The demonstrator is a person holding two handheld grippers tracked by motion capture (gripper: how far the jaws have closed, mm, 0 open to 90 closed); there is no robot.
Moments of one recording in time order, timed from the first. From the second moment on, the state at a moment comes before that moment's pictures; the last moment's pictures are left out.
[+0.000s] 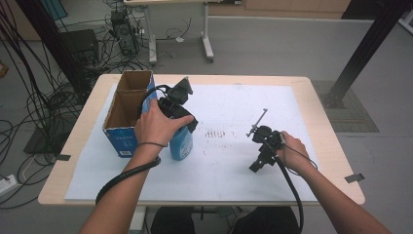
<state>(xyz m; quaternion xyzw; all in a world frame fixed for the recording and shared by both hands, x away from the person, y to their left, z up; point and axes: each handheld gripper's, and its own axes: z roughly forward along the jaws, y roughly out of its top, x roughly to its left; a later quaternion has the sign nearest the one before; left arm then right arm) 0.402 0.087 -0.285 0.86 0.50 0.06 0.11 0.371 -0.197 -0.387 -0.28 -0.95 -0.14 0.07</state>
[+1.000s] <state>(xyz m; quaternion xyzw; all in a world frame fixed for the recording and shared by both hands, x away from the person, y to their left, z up) 0.400 0.089 -0.279 0.86 0.50 0.06 0.12 0.371 -0.197 -0.386 -0.28 -0.95 -0.13 0.06</state>
